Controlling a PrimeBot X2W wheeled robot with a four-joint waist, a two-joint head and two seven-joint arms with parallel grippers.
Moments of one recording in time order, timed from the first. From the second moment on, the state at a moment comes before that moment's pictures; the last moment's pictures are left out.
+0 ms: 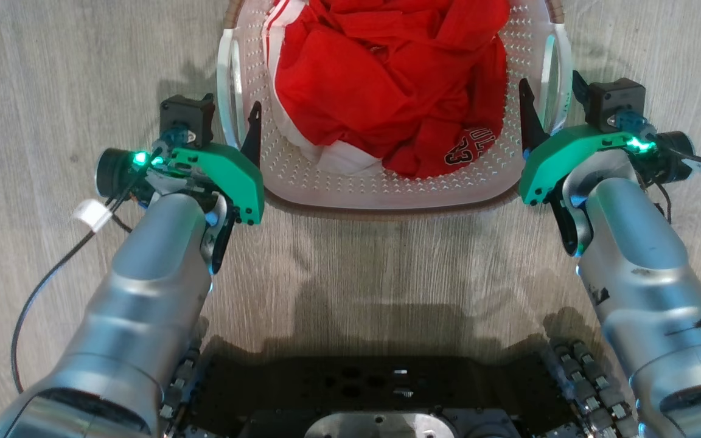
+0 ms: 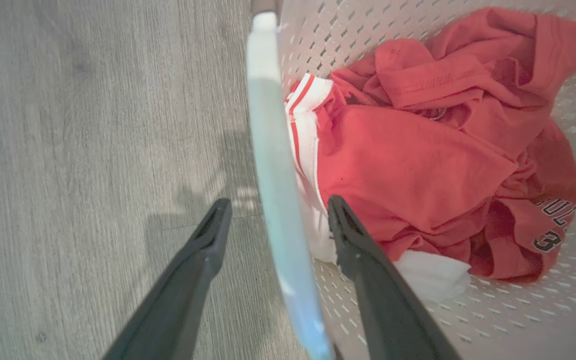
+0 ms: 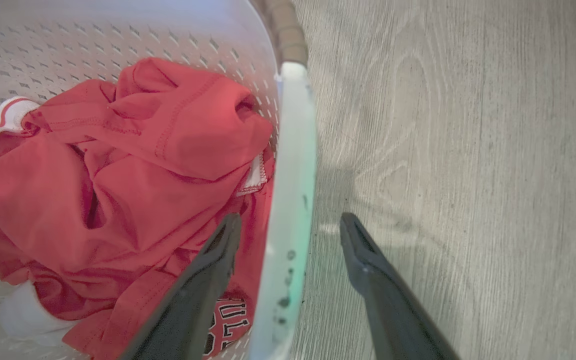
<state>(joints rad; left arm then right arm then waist) -0.83 0.03 -0.47 1.00 -0.33 -0.03 -0.26 -0.80 -0.07 0.17 0.88 0.15 0.12 -0.25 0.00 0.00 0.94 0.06</state>
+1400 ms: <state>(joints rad) -0.82 0.02 -0.83 1.11 -0.70 0.00 -0.26 -0.85 -0.06 0.34 1.19 0.35 0.12 -0.25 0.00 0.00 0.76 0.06</state>
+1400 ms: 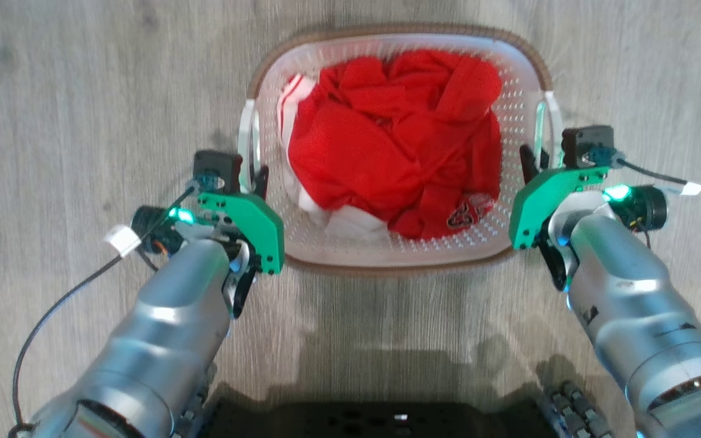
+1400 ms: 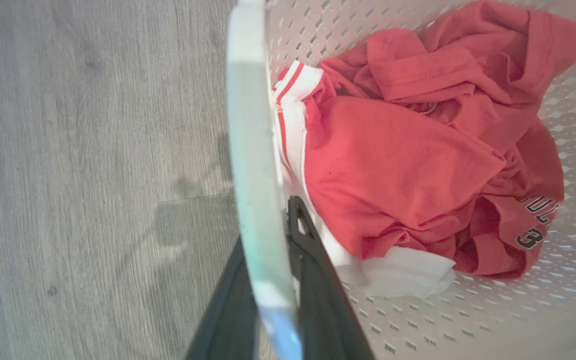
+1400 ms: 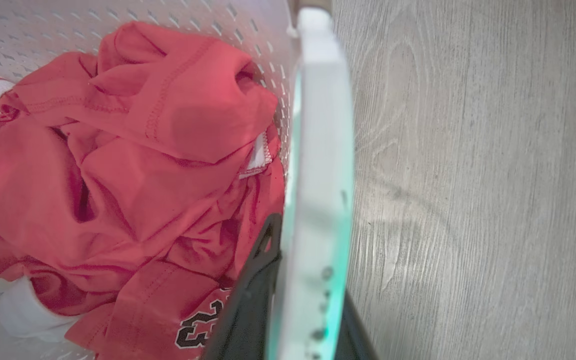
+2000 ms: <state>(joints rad) -0.64 0.02 -0.98 1.14 -0.87 0.01 -0.15 -0.68 -0.05 0.51 1.26 0.54 0.13 -0.17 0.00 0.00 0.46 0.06</state>
